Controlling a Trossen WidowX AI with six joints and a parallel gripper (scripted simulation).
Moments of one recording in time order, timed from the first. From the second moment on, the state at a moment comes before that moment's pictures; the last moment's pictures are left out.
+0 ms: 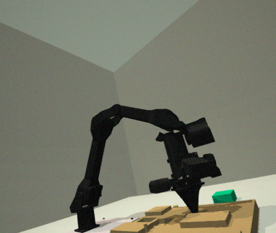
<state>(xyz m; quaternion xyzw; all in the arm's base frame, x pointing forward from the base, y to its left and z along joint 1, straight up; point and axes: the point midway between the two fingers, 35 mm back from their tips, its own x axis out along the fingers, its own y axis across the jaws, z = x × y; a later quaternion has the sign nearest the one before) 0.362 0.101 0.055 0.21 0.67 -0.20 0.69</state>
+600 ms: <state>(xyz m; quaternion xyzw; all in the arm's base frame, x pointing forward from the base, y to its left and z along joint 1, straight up) 0.357 0.099 0.065 0.21 0.67 -0.20 0.68</state>
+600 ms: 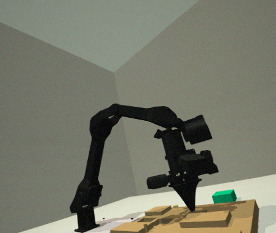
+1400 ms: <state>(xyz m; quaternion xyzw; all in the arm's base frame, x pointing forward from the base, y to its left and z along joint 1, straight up) 0.358 0.099 0.066 0.21 0.67 -0.20 0.69</state>
